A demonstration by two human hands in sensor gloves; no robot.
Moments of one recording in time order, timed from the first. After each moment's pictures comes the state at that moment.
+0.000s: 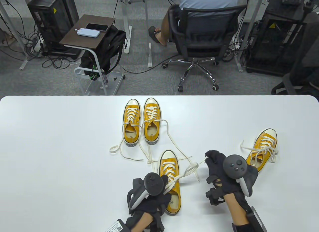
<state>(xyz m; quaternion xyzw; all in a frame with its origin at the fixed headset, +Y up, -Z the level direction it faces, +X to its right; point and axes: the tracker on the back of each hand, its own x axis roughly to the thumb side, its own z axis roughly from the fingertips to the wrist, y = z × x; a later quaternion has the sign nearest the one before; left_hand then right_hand) -0.070 -0.754 -0.251 -0.19 -0.06 0.26 0.95 0.218 -0.684 -0.297 -0.06 -0.11 0.93 0.33</state>
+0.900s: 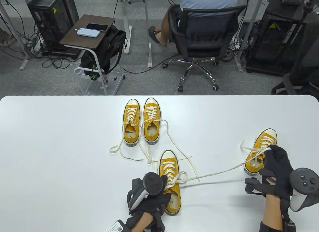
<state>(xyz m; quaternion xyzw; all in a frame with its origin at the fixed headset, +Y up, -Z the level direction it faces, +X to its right) -0.071 -0.755 -0.252 -0.19 -0.05 0.27 0.94 0.340 -0.664 -0.269 -0.19 -0.23 0.85 0.43</state>
